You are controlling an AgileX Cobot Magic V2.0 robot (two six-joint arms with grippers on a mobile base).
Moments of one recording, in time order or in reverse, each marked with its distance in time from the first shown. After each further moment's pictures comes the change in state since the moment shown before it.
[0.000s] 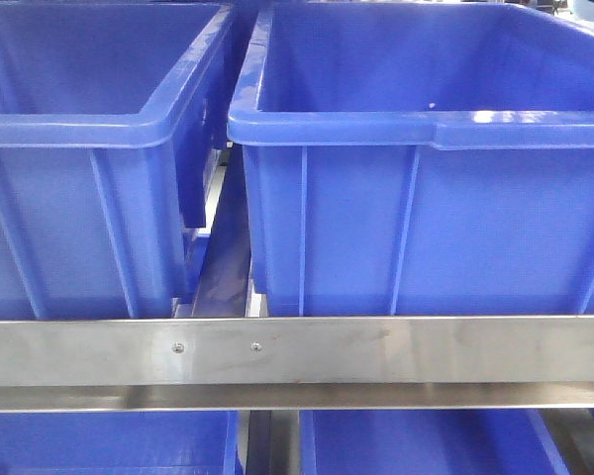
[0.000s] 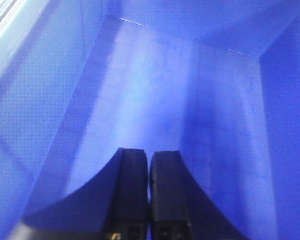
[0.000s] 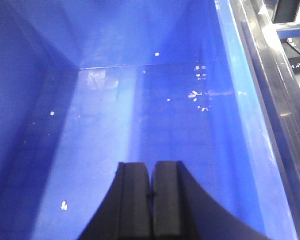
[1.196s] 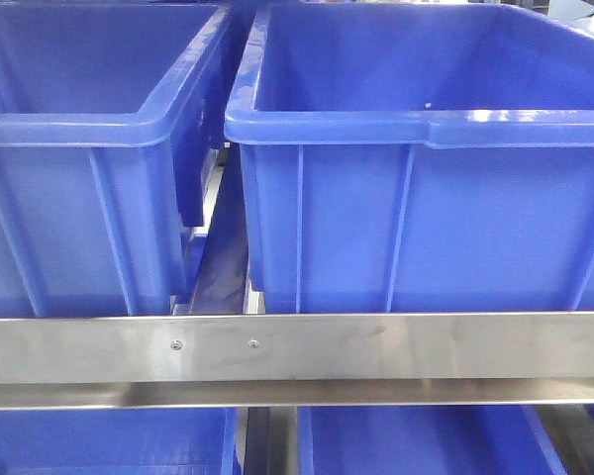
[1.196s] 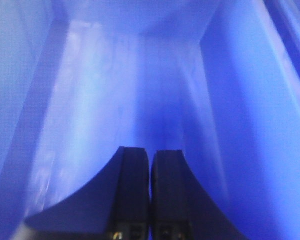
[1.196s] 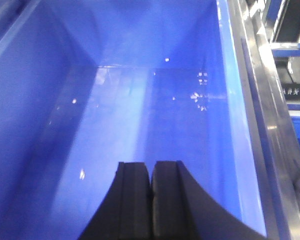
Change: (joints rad) left arm -0.142 -0.229 0.140 0.048 0.040 0.000; right arm 0.036 -0.320 0.106 -0.073 0.191 0.000
